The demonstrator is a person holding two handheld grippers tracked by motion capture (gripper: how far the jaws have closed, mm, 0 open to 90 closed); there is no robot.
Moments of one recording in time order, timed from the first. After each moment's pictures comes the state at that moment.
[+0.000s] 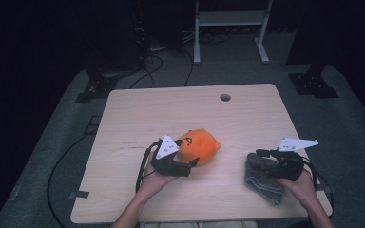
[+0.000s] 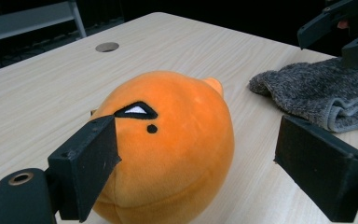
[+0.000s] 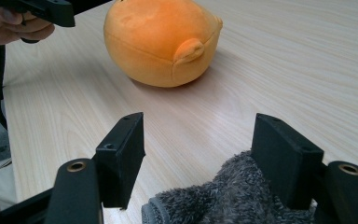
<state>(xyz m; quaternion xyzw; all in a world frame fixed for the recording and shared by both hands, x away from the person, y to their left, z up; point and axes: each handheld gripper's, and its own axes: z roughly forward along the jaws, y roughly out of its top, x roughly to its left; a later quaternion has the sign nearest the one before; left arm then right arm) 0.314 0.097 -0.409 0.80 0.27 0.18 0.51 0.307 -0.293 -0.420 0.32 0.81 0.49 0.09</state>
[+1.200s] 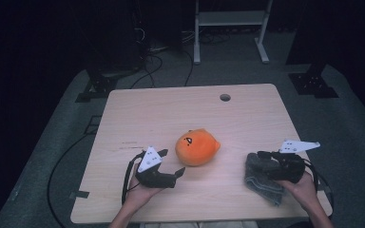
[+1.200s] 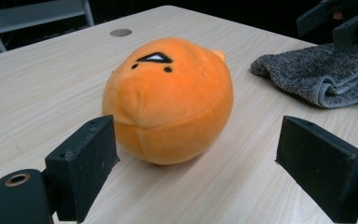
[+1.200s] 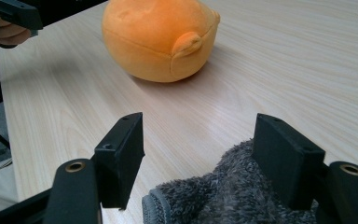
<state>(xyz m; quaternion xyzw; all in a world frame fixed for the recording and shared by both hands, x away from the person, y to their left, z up) 0.285 0.139 -0.421 0.79 0.29 0.19 0.51 0.304 -0.296 -0.425 0.32 0.80 0.49 0.09</state>
